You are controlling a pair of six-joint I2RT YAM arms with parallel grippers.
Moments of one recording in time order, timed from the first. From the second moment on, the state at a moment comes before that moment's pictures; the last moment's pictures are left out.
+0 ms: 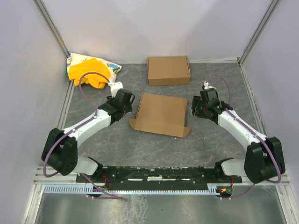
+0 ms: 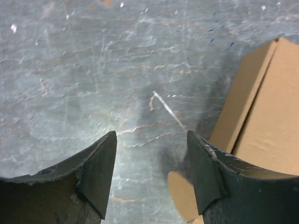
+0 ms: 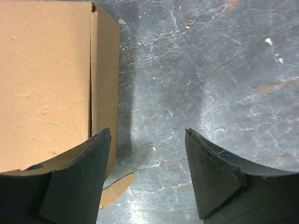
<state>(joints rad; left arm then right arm) -0.56 1.42 0.93 -0.33 -0.54 -0.56 0.30 1.34 0.84 -0.41 0.11 0.42</state>
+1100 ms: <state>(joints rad) -0.55 1.12 0.56 0.10 -0.09 -0.20 0.49 1.14 0.63 -0.39 -0.02 0.44</state>
